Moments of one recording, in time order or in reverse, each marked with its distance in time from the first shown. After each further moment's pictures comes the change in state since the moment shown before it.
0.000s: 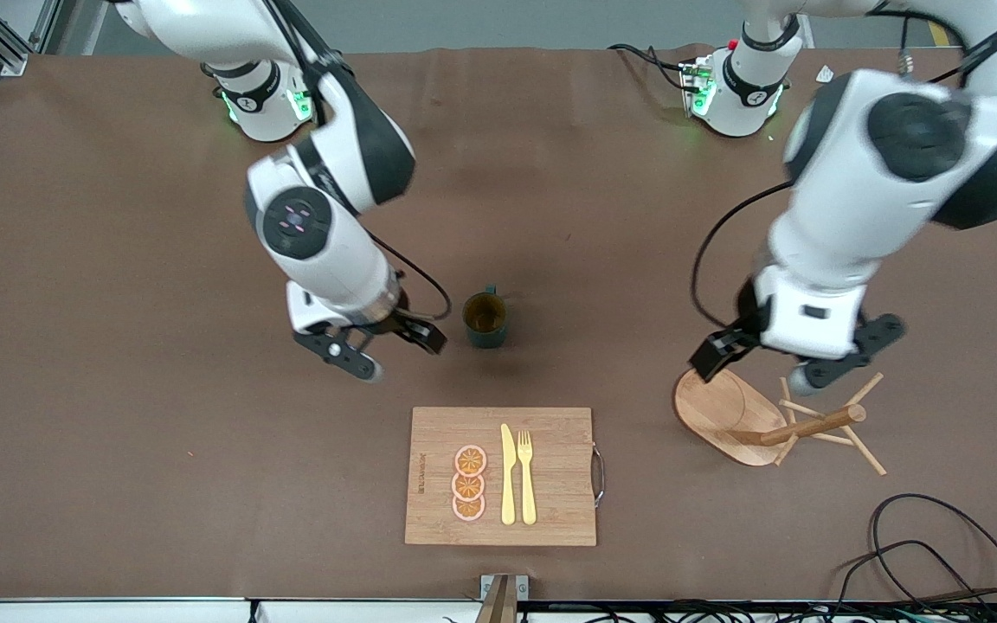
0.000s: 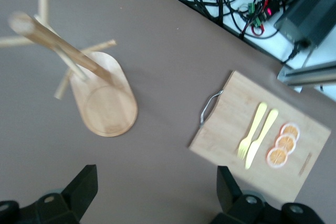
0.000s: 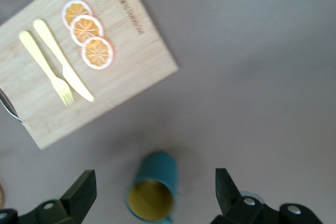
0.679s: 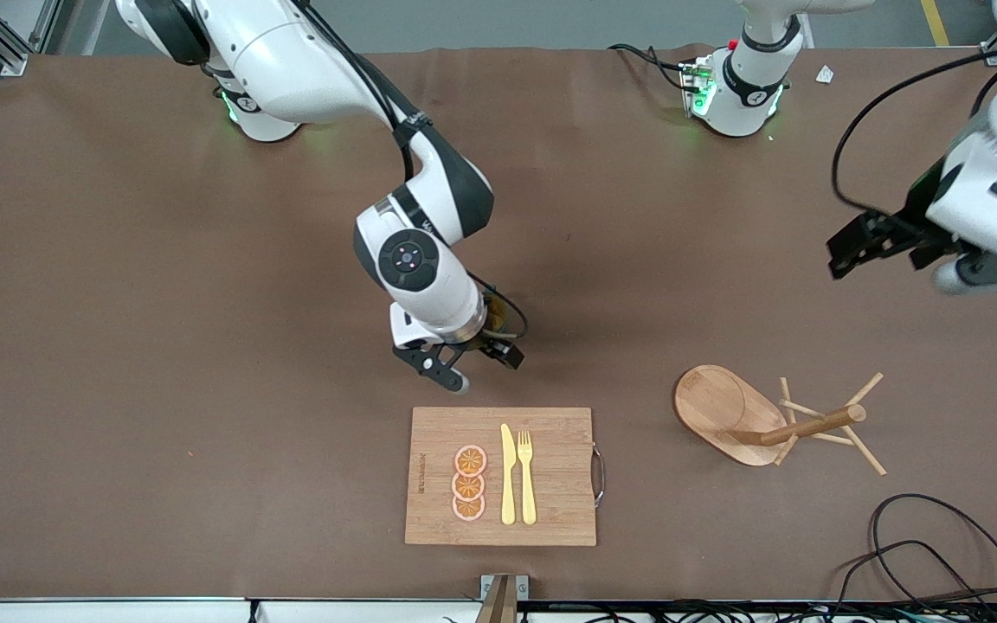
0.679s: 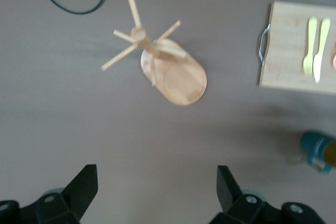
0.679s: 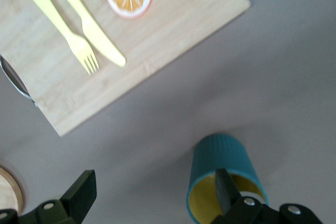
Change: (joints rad) left arm 0.089 -0.237 0.115 -0.064 -0.081 -0.308 0.599; right arm 0.112 0.200 0.003 0.109 0.083 0.131 0.104
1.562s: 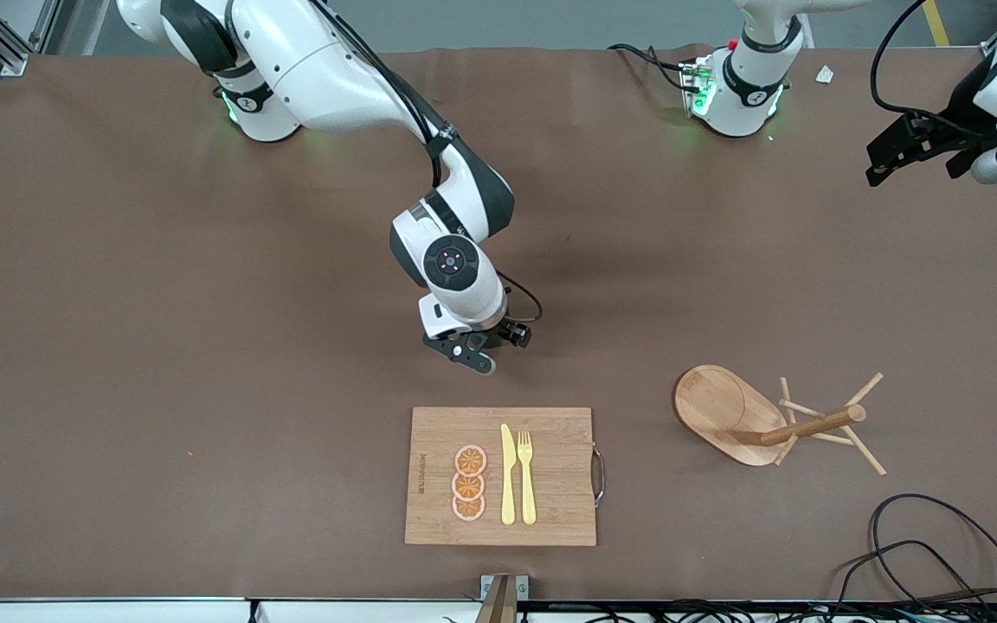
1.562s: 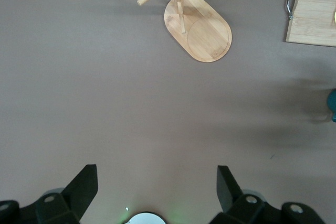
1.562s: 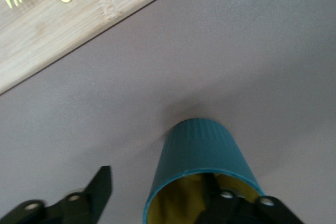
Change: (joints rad) left arm 0.079 -0.281 -0.004 -0.306 -0.022 -0.020 0.062; right arm 0.049 0.044 -0.002 -0.099 -0.005 0.057 -0.074
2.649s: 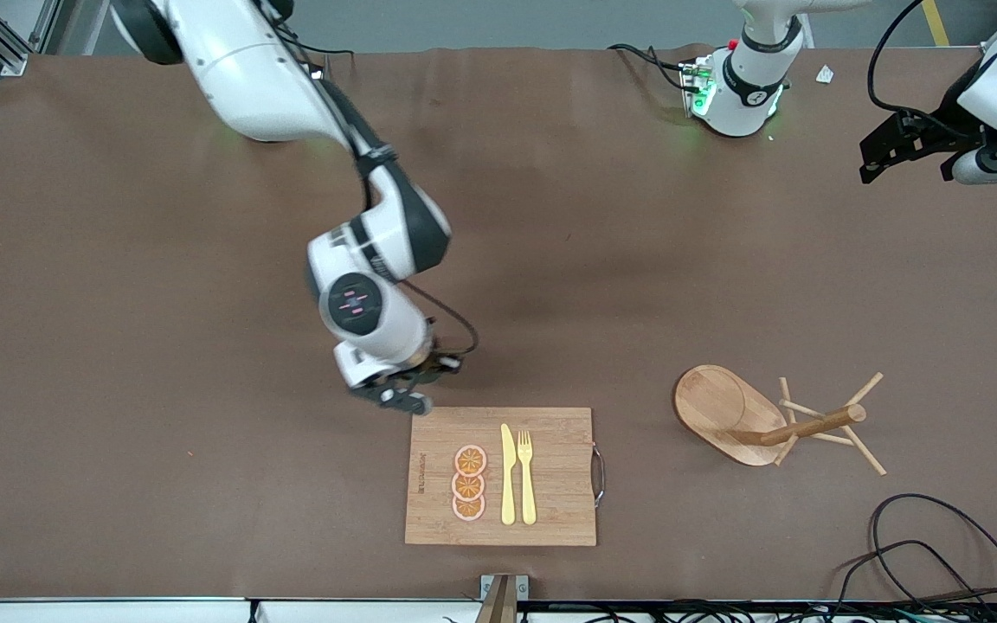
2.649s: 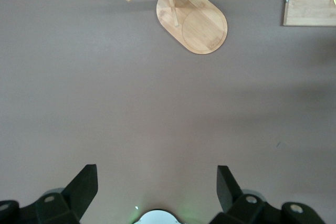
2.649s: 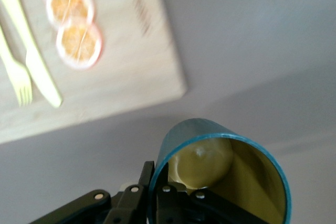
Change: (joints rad) left arm -0.004 0.008 0.000 -0.004 0.000 -0.010 0.099; right arm -0.210 -0.100 -0.054 0.035 -0.002 -0.165 -0.451
